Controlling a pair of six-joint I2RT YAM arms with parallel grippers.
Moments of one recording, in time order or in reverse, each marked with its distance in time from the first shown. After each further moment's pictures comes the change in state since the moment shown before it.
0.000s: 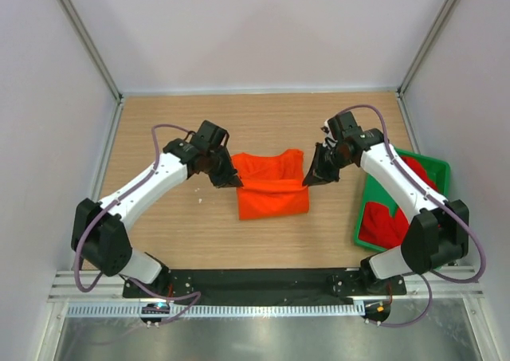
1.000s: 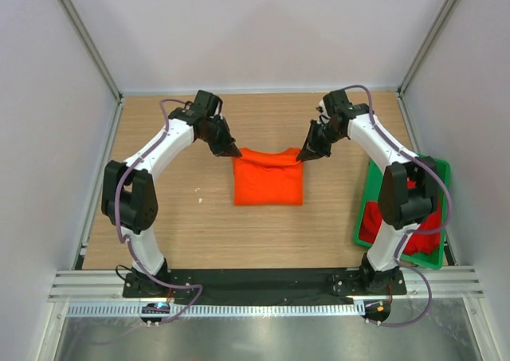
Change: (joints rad) left arm 0.194 0.357 0.341 0.005 0.143 0.186; right arm -0.089 0.372 0.308 0.043 -0.071 -0.032
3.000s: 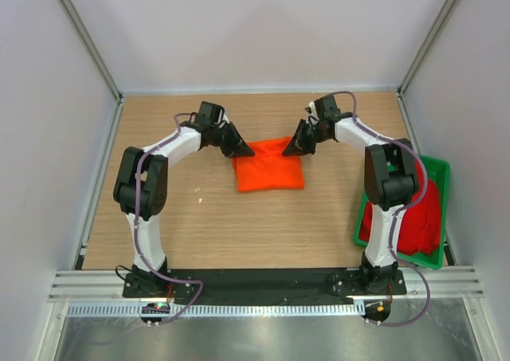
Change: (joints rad) left arm 0.037 0.169 -0.100 0.395 0.253 -0.117; right arm -0.013 0.225 0.012 0.337 -0.150 0.063
